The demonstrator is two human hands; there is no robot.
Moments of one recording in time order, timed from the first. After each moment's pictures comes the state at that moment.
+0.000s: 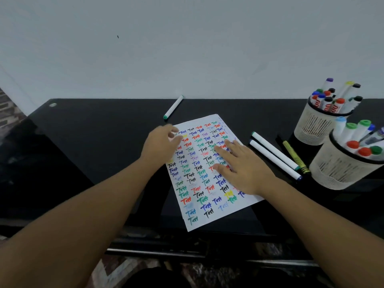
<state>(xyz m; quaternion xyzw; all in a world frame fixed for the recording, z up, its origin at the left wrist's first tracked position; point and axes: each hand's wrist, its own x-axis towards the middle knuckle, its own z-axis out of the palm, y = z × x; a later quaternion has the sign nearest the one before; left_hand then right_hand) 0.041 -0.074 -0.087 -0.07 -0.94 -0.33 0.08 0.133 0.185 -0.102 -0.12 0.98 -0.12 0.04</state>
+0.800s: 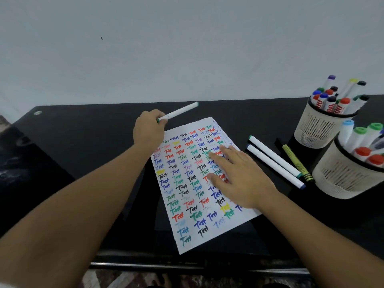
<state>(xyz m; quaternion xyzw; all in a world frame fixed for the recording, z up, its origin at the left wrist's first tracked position) -0.038 -0.063 -0.082 -0.01 -0.94 -0.28 0.17 0.133 0.184 -0.106 -0.13 0.98 -0.13 0.00</state>
